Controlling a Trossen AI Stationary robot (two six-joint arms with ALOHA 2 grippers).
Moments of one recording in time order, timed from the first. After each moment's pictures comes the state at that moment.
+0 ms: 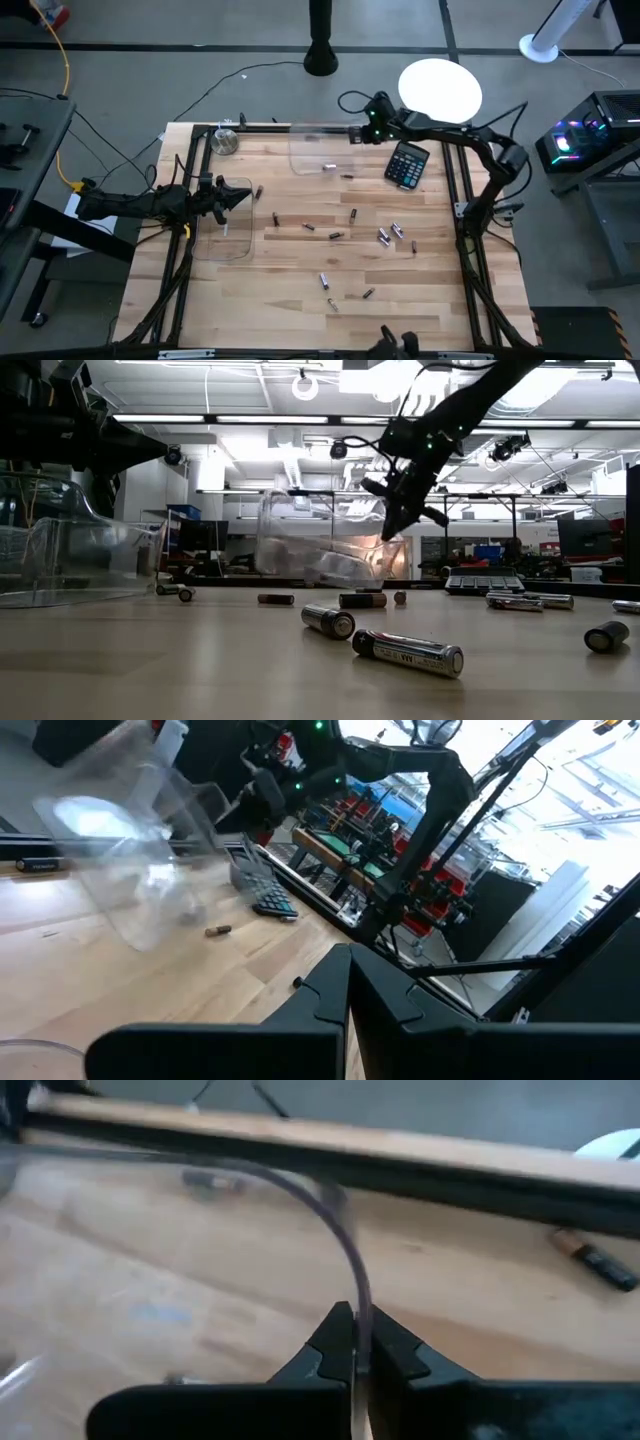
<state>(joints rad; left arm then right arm) -0.08 0.03 0.01 0.06 -0.38 -0.57 -0.66 1.73 1.20 -0.39 0.02 0.65</state>
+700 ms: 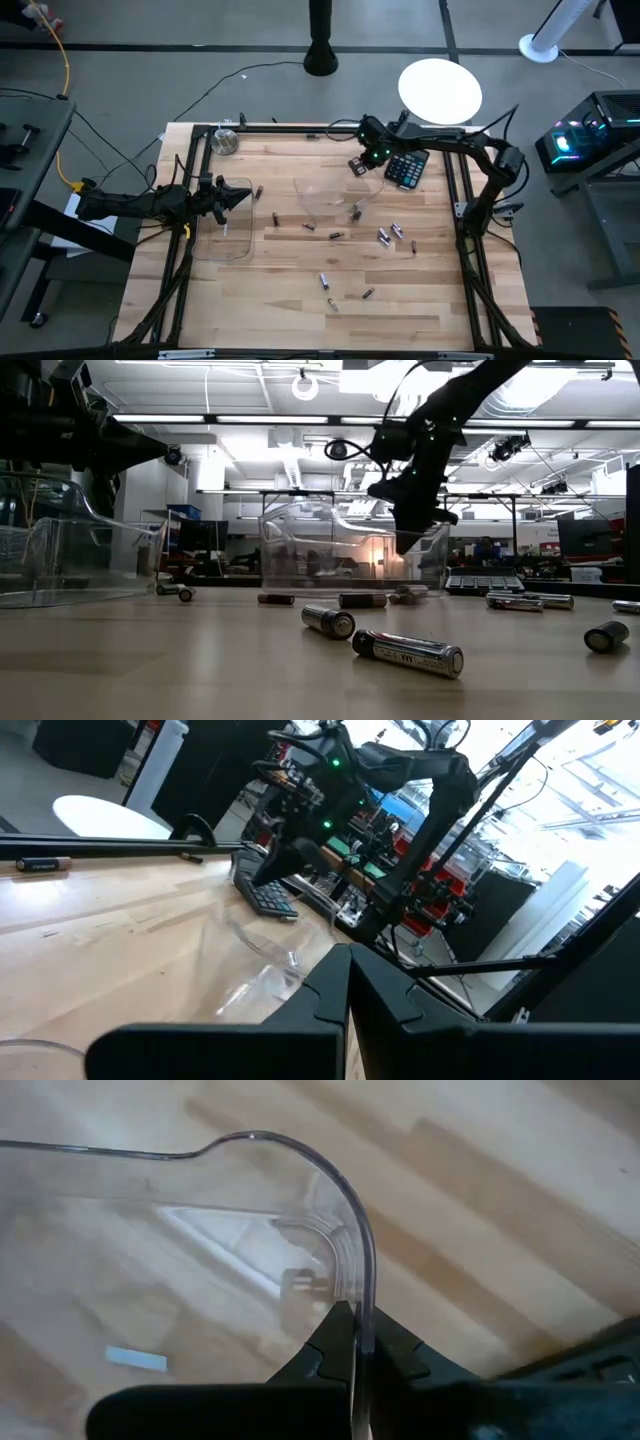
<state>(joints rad) -0.08 0.03 0.01 0.06 -0.38 -0.57 -0.51 1.74 1.20 -0.70 -0.01 0.40</state>
